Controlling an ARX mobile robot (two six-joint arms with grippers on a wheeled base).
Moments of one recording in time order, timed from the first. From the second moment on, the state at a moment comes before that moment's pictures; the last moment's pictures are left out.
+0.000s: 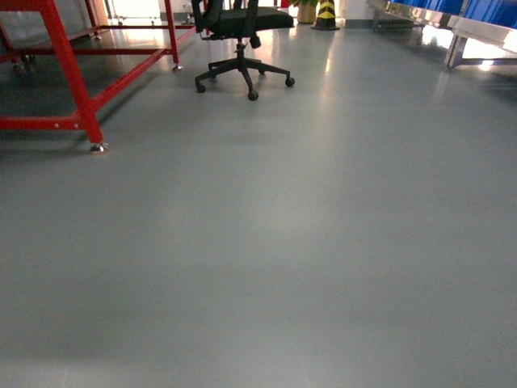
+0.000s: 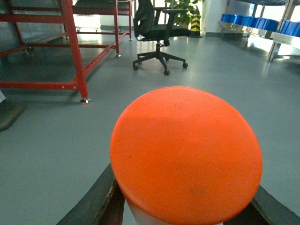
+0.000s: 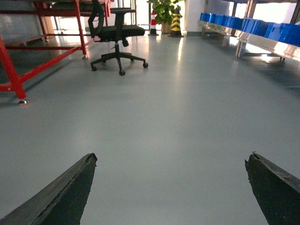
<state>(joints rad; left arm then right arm) 0.00 0.01 0.01 -0.01 0.00 -0.01 0.00 0.00 0.01 -0.01 0.00 0.00</state>
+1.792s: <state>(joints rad) 0.00 0.01 0.01 0.00 0.00 -0.01 0.00 0.00 0.01 -0.01 0.00 0.00</state>
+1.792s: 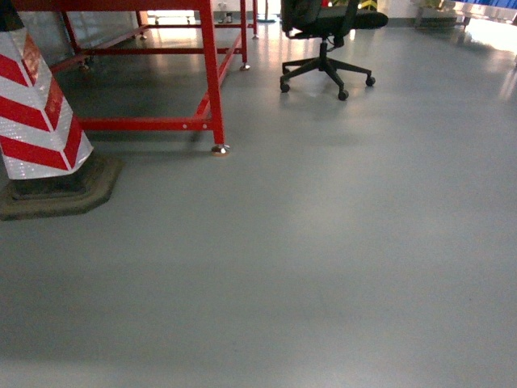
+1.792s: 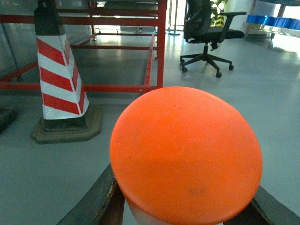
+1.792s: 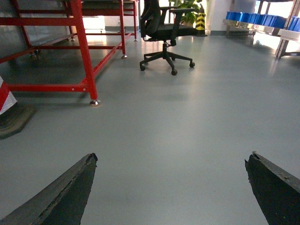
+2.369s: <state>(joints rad) 0.00 0.01 0.01 -0.01 0.00 -0.01 0.00 0.00 0.01 0.00 0.00 0.00</state>
